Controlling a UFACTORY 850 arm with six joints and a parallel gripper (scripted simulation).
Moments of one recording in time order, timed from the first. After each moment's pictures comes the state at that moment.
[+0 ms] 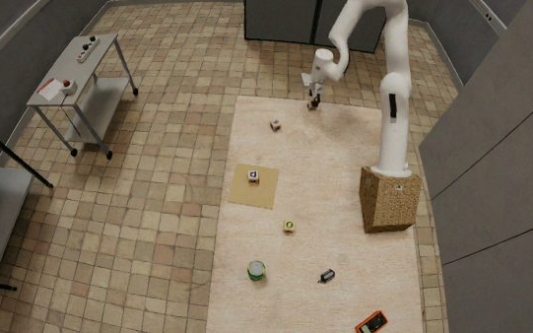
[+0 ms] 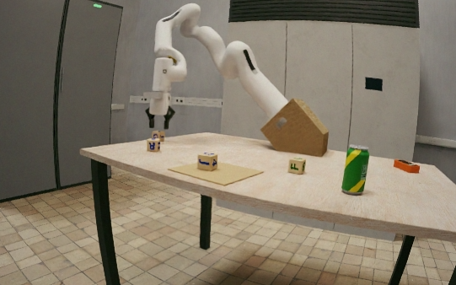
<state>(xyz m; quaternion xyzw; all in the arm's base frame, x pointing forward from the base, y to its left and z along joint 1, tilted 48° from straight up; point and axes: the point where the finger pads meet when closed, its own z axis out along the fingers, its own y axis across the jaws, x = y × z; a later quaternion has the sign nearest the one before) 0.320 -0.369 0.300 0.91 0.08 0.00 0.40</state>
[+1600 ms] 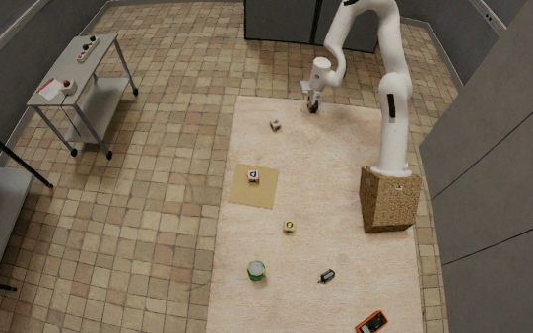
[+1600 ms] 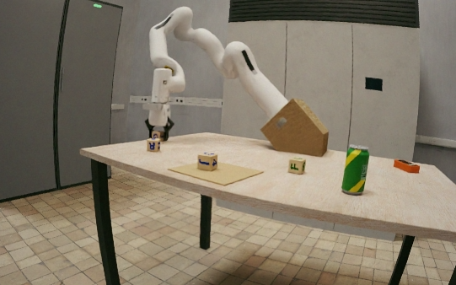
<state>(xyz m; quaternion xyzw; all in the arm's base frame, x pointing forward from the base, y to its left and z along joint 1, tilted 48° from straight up) 0.323 -0.407 0.266 0.91 0.08 0.00 0.40</state>
